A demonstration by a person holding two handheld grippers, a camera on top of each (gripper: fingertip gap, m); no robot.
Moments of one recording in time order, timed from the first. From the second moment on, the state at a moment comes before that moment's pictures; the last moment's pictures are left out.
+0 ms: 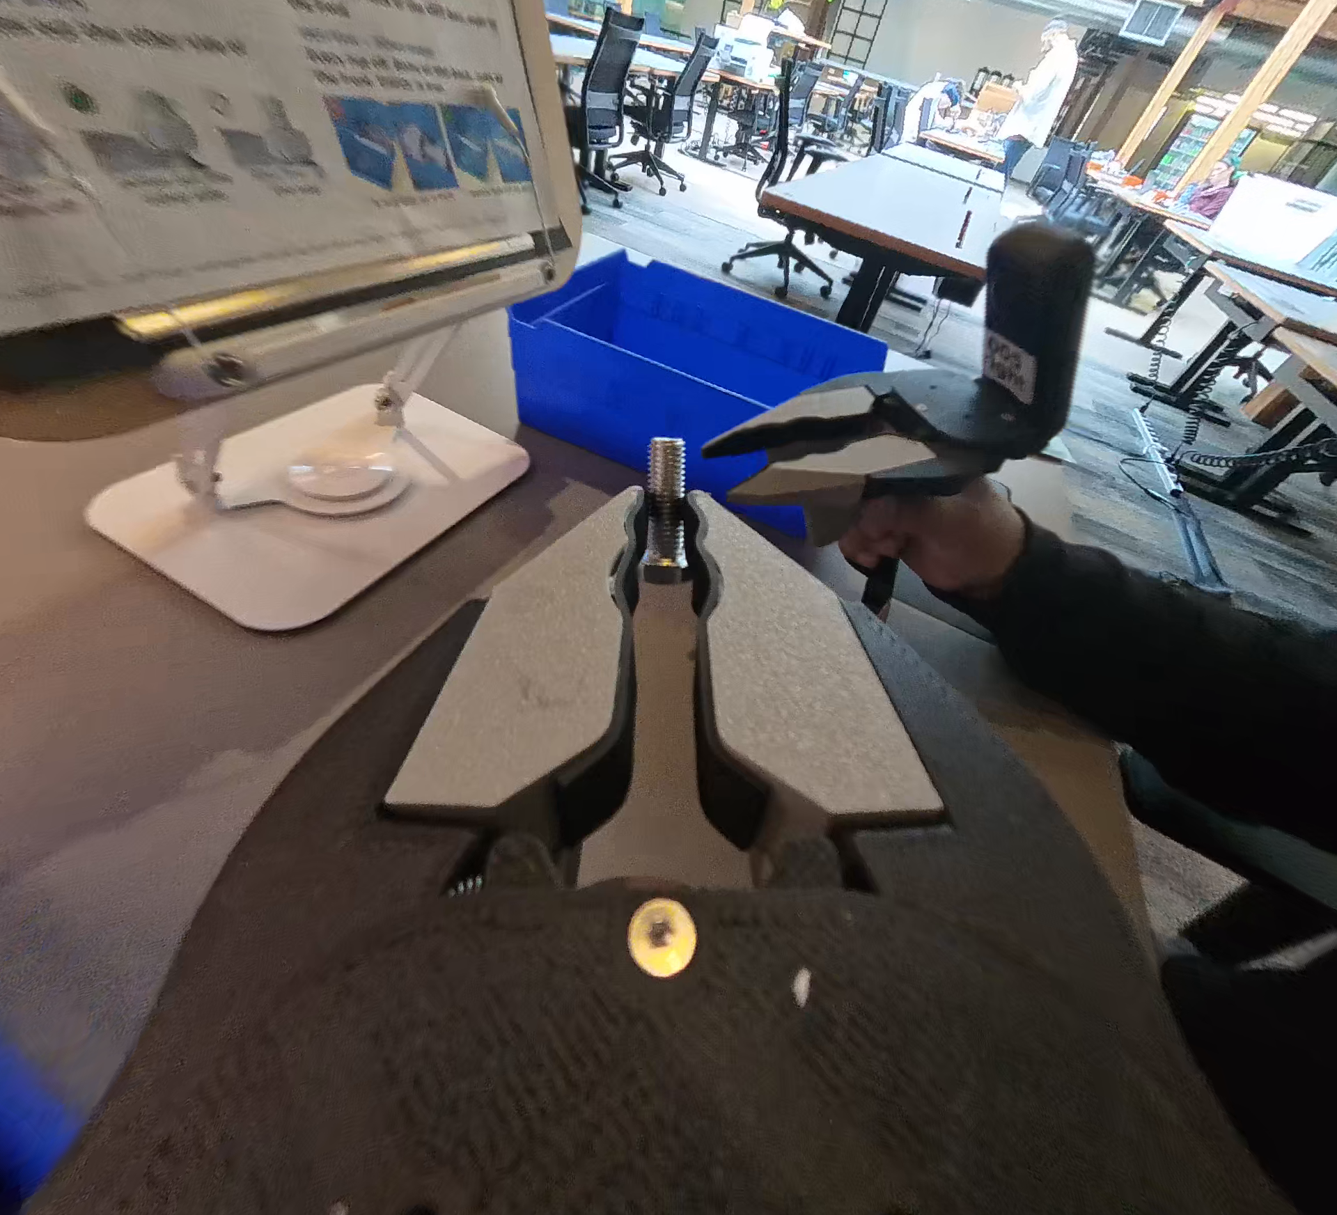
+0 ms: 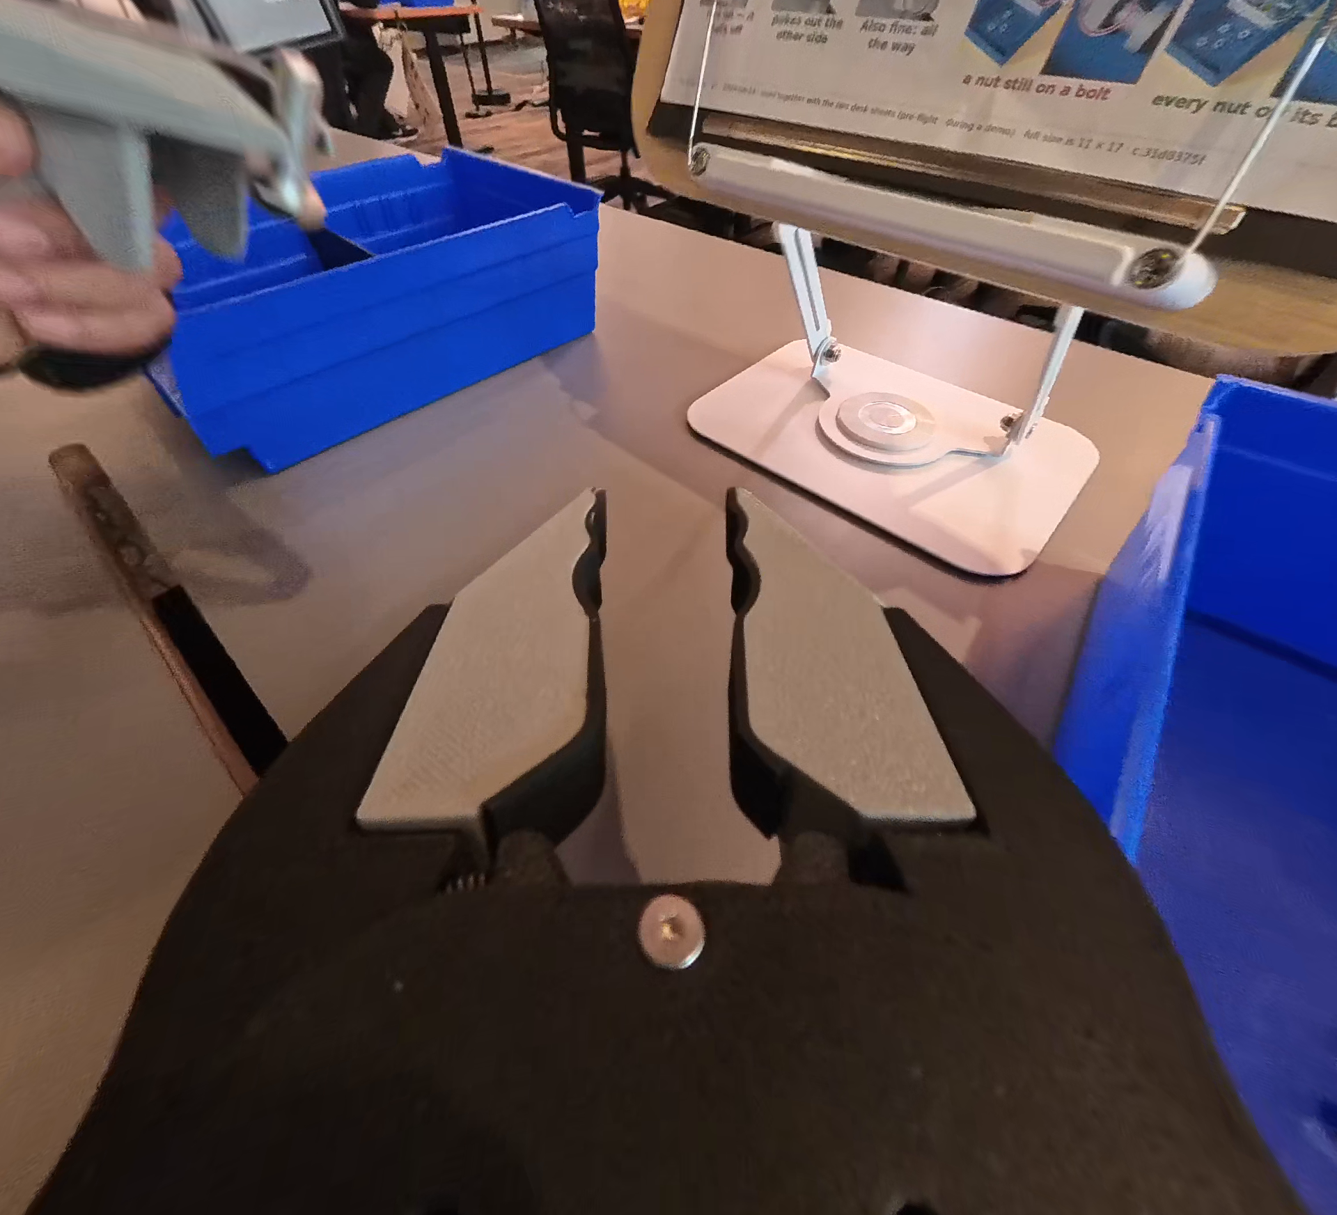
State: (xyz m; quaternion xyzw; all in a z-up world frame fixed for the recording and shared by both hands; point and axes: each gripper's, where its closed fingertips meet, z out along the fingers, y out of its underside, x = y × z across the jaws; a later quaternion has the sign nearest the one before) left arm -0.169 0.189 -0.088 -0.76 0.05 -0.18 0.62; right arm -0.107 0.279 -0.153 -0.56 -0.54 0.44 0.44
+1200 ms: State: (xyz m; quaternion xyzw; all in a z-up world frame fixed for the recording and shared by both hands) left arm -0.112 0.223 -0.169 -0.73 0.10 -0.24 0.63; right arm -0.126 0.225 -0.162 -0.54 -0.52 0.61 0.26
